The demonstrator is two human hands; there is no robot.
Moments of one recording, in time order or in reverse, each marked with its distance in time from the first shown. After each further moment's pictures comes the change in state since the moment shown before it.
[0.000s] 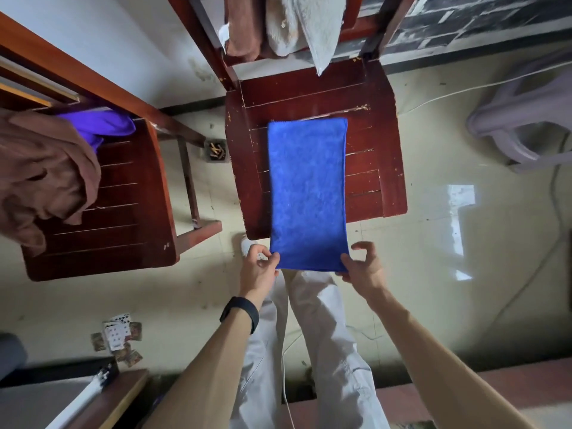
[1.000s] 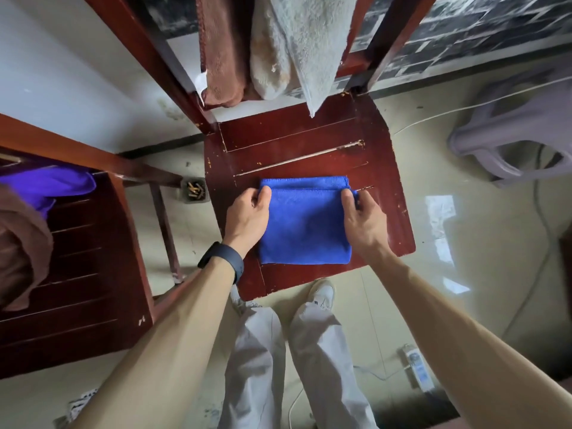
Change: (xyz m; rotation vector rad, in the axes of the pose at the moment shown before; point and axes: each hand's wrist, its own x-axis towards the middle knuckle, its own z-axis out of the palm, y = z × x) left_hand 0.130 0.173 0.008 0.373 -0.006 0.441; right_hand 0.090 -0.151 0.017 -0.130 0.298 -0.354
